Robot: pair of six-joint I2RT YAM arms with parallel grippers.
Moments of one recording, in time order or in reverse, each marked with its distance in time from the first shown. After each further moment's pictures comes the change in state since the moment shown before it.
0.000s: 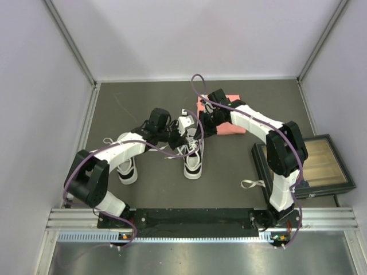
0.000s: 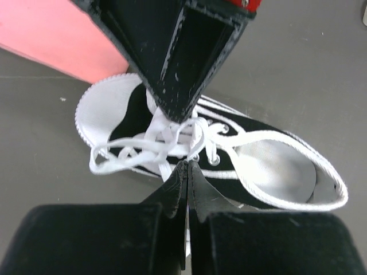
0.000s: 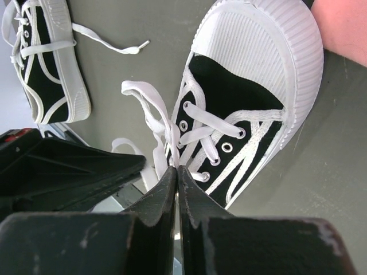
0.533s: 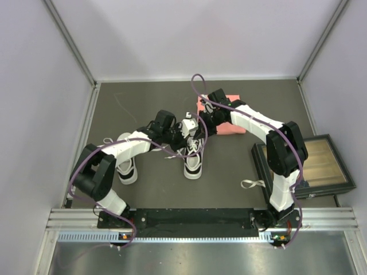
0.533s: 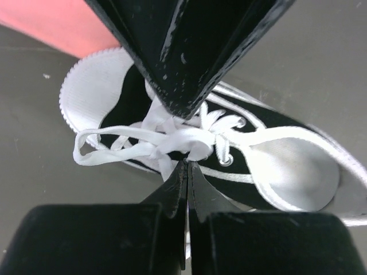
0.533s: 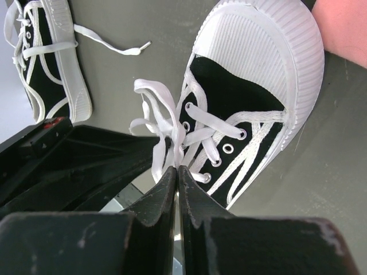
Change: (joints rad) left arm -0.036 0.090 0.036 -0.043 -0.092 0.009; right arm 0.000 -0.001 0.000 0.004 -0.001 0.003
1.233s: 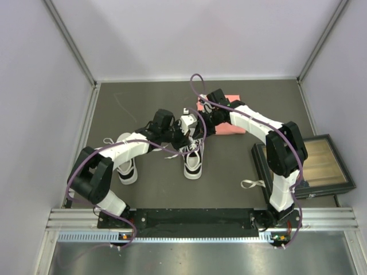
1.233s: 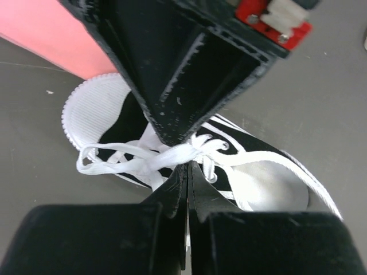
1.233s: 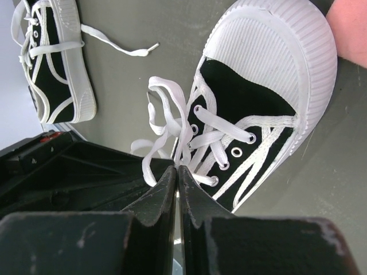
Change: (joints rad) left arm 0.000 -0.039 -0.024 0.092 0.040 -0.143; right arm 0.010 0.000 0.000 0.021 -0.007 0.005
